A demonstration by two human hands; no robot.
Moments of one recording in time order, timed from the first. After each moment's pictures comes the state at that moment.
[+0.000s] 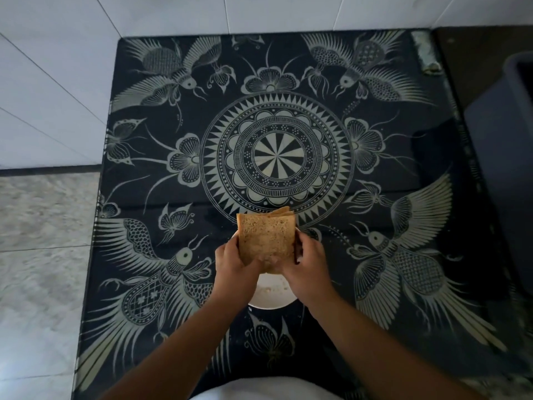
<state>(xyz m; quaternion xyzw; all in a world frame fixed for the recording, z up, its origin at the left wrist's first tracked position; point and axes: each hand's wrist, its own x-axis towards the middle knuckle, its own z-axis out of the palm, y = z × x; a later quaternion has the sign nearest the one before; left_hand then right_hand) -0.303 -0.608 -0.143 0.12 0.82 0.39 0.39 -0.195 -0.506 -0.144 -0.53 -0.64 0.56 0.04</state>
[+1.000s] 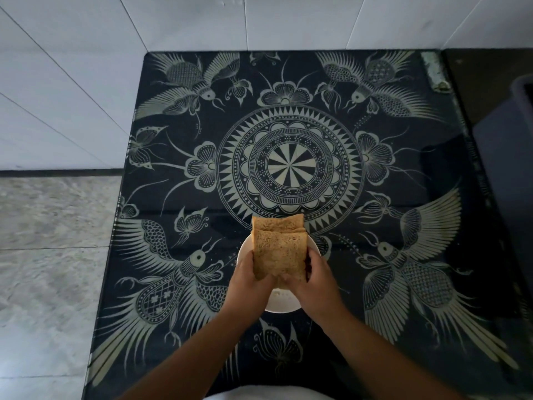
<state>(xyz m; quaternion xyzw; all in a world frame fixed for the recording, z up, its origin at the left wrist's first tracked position) -0.295 -0.622 -0.130 0.13 0.79 0.43 0.43 -0.185 -0.520 -0.135 -0.48 -0.65 0.59 0.05</state>
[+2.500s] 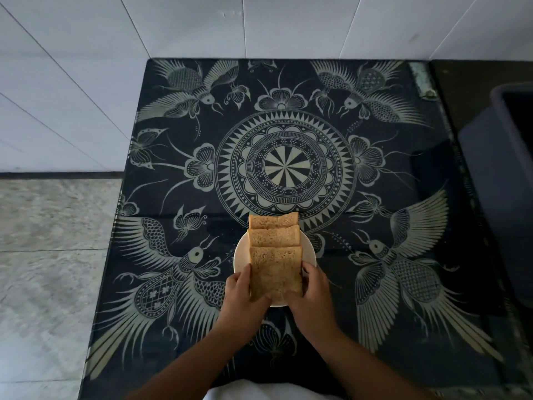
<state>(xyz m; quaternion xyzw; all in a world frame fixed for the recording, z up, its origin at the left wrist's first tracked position) -0.271 -0.658 -0.128 0.17 0.81 0.35 0.44 -0.160 -0.552 -0.131 -0.51 -0.67 0.53 0.07</state>
